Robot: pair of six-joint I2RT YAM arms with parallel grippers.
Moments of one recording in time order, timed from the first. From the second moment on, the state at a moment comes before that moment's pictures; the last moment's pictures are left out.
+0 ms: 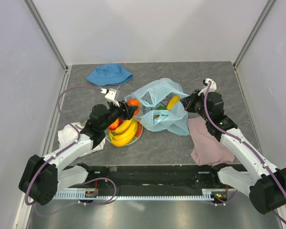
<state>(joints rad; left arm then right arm) -0.49 1.10 0.53 0.46 0.10 -0.30 0.35 1.04 0.76 -0.02 -0.05 0.56</state>
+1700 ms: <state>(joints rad) -0.76 1.78 1.10 0.32 0.24 -0.16 0.35 1.02 0.75 -0.05 -0.04 0.56</state>
